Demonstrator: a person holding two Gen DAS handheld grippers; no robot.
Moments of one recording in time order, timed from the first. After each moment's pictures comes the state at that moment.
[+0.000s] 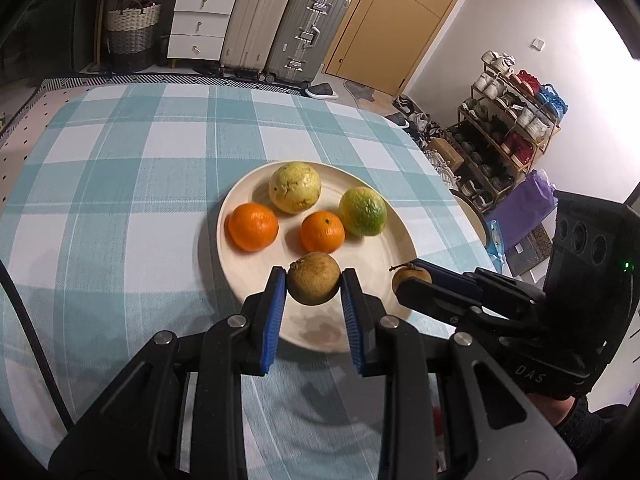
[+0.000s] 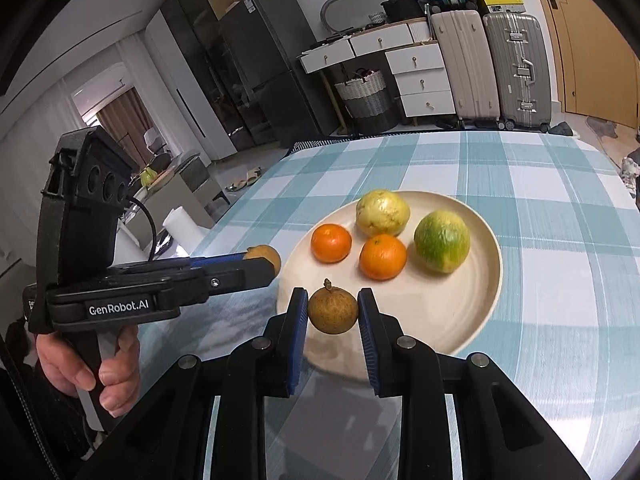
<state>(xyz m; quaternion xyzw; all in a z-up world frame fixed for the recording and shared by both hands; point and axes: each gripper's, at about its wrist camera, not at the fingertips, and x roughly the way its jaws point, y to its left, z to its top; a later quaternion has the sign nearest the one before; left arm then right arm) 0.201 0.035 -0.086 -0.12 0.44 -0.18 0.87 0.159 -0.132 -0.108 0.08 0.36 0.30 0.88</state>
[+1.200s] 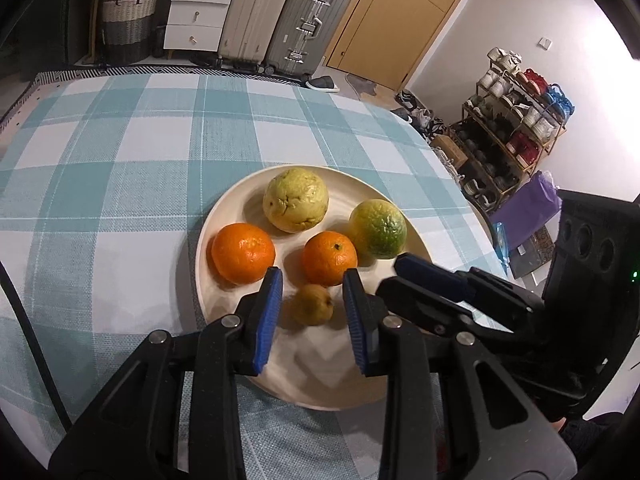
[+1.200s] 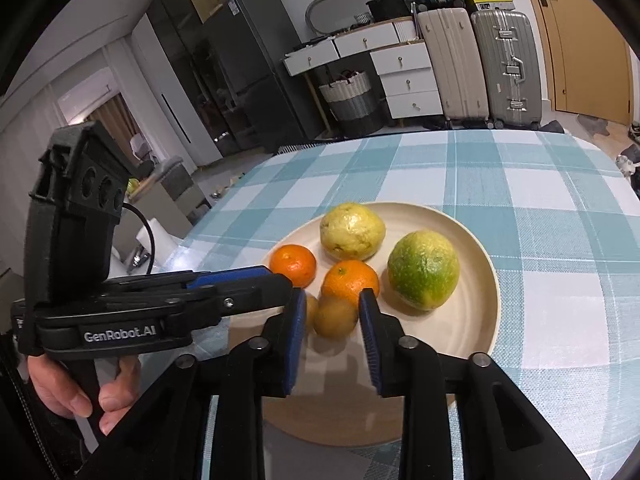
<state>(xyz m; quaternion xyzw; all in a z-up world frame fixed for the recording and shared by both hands) 0.247 0.017 -0.112 -0.12 0.45 -0.18 0.87 0.197 -0.130 -0.124 0.09 0.36 0.28 0.89</state>
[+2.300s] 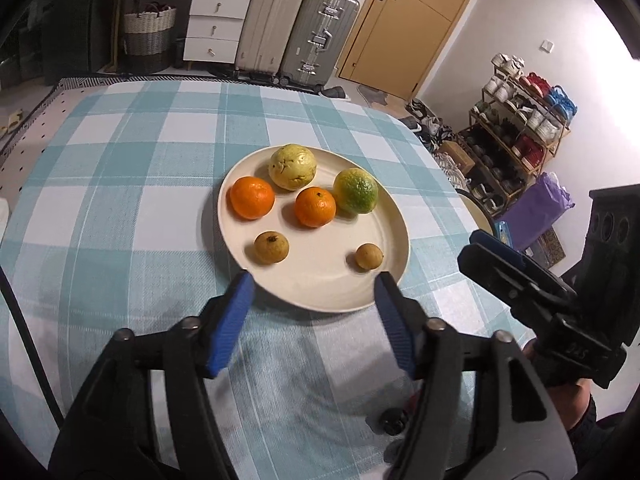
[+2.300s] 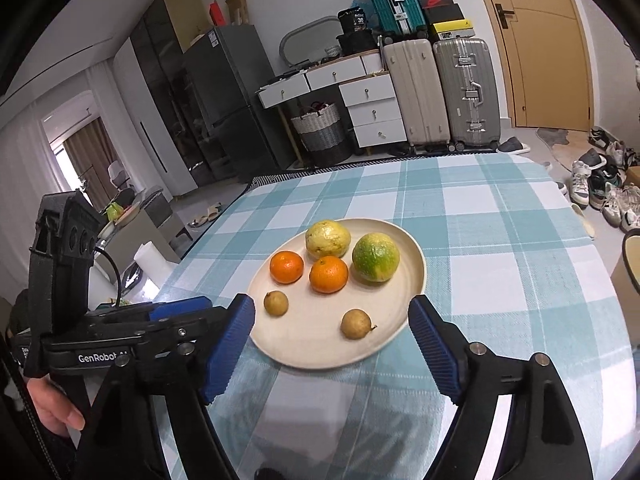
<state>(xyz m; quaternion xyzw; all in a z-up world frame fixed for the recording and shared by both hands) 0.148 0.022 -0.078 -0.11 0.43 -0.15 0.88 0.126 -0.169 -0.089 0.10 0.32 0.21 0.92</state>
